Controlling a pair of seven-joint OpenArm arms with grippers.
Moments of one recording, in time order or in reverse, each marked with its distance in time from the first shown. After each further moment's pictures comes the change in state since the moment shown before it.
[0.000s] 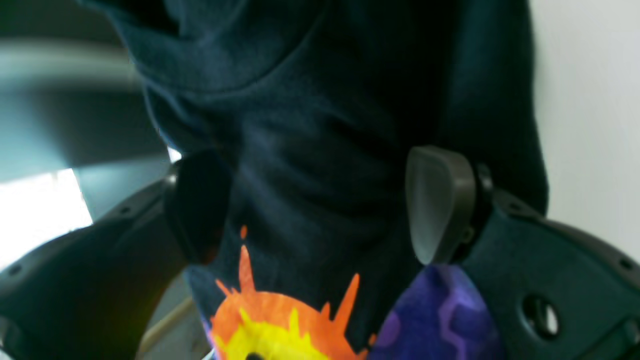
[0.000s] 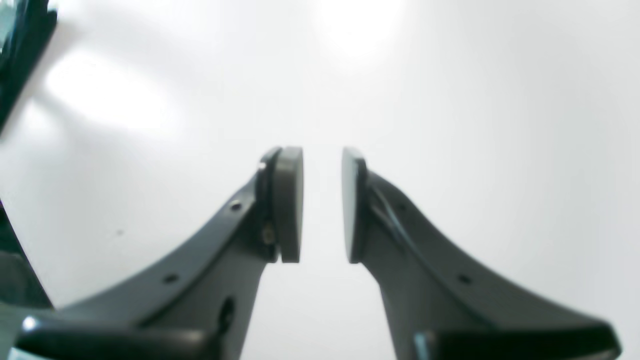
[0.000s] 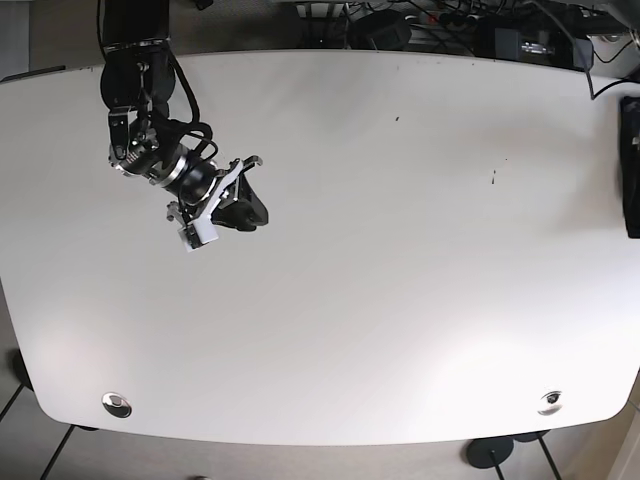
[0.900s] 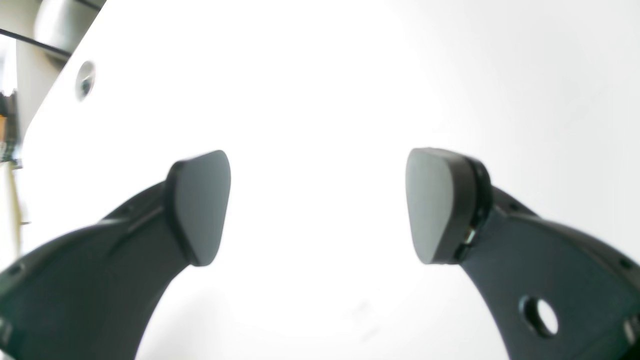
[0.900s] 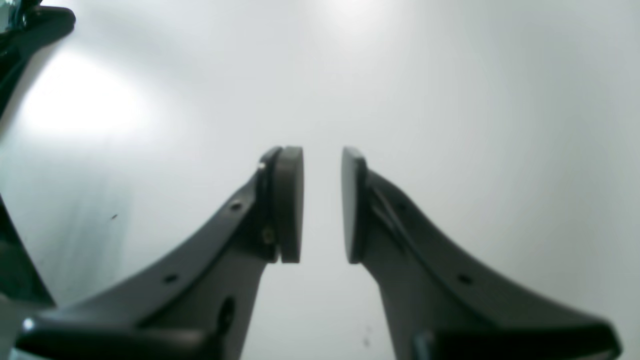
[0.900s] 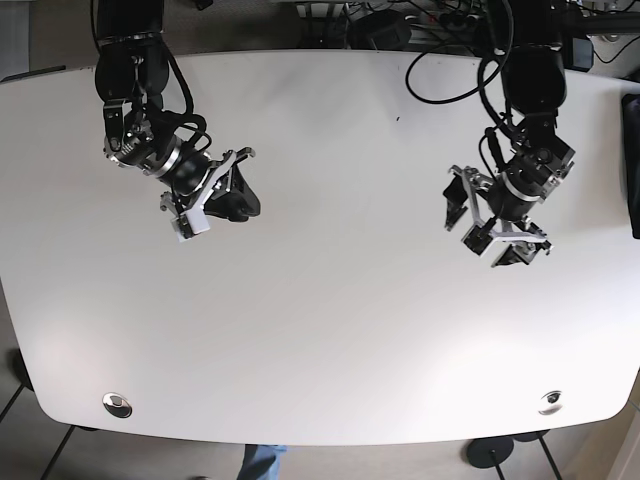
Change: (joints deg) left arm 9.6 44.2 -2.9 73.5 10.8 -3.8 25.1; right arm -3.1 0.6 3.1 0.1 -0.5 -0.3 1.5
